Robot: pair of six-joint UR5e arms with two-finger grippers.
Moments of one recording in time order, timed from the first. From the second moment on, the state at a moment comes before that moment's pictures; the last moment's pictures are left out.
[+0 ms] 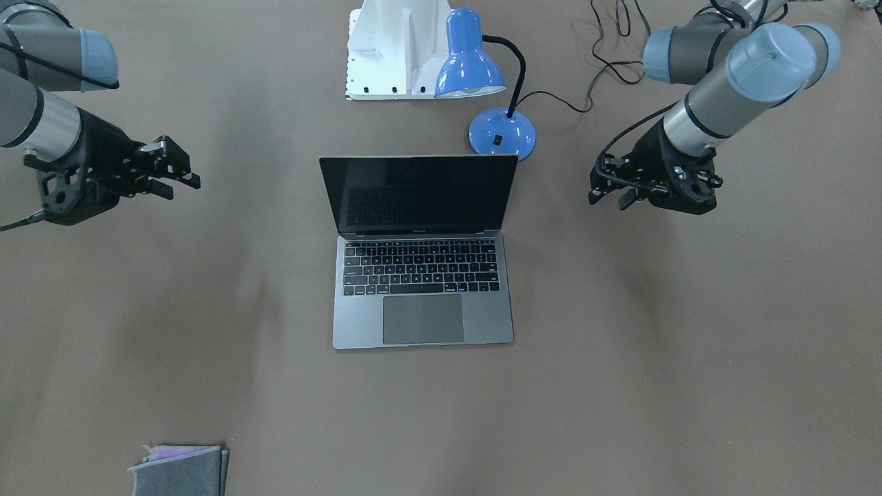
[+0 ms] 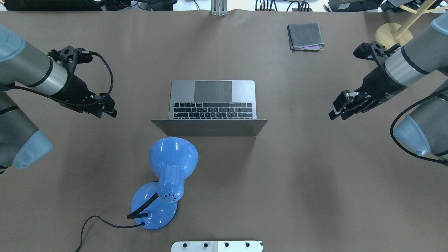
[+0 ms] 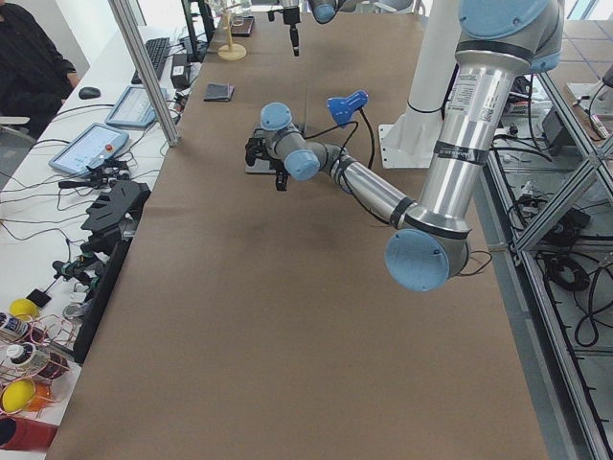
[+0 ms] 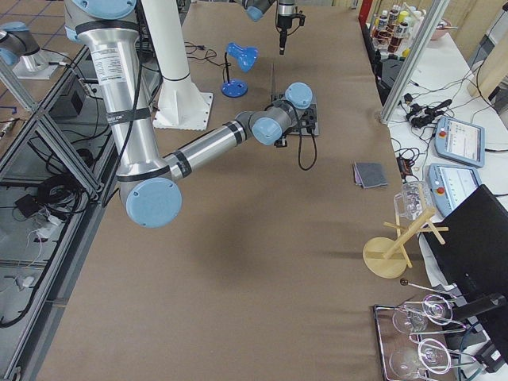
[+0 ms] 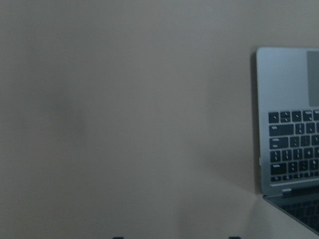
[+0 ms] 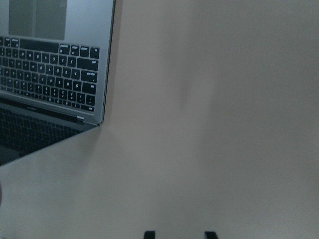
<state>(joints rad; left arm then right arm) -0.86 -1.84 -1.84 -1.87 -2.29 -0.95 0.95 -1.38 1.89 -1.33 2.55 0.77</state>
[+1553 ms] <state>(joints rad) -0.62 -1.94 -1.90 -1.86 -2.30 -1.14 0.58 -1.22 1.95 -1.29 2.34 1.00</state>
